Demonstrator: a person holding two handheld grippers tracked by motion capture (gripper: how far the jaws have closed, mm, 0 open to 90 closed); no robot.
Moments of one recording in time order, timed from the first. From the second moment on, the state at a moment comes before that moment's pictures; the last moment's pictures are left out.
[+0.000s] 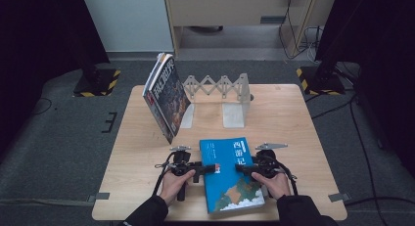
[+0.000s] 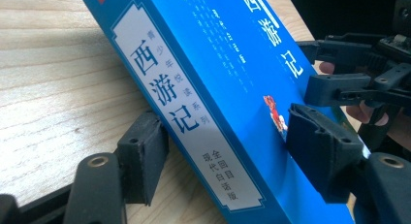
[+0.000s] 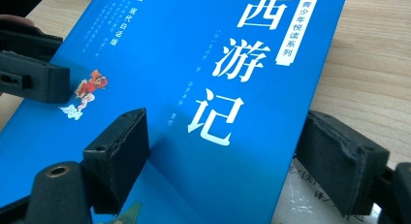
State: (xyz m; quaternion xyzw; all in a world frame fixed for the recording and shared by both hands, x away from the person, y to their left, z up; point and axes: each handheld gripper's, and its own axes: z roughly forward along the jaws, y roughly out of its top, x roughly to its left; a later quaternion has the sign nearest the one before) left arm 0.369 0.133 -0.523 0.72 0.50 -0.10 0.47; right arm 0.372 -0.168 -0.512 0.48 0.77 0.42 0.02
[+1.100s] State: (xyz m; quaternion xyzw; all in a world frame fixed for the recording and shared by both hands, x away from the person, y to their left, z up) left arm 0.377 0.124 -0.517 0.73 0.48 -0.10 0.48; right arm 0.368 -0.180 -0.508 0.47 0.78 0.42 0.03
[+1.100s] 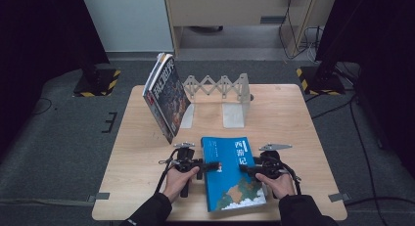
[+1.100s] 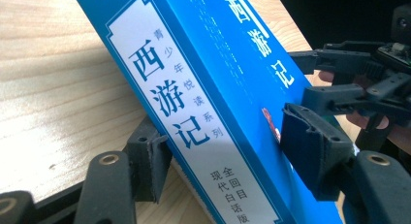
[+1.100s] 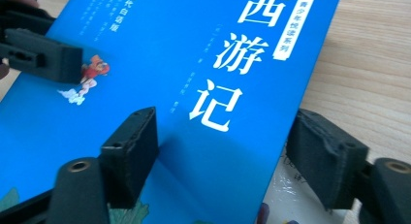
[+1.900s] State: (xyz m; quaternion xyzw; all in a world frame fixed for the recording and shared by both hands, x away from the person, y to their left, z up) left arm 0.378 0.110 -0.512 0.74 0.47 -0.09 0.47; right arm 0.373 -0.176 -0.506 0.46 0.77 0.44 0.03
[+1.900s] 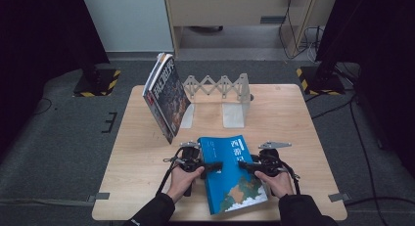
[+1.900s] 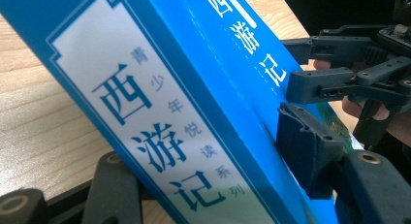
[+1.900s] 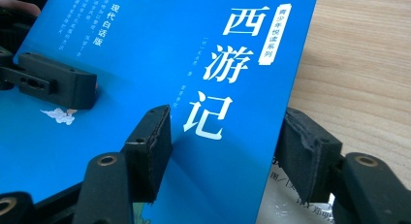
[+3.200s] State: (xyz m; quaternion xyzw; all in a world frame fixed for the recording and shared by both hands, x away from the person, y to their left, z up) left arm 0.380 0.102 -0.496 0.74 0.47 -0.07 0.47; right arm 0.374 -0.179 -0.507 0.47 0.76 0.45 0.02
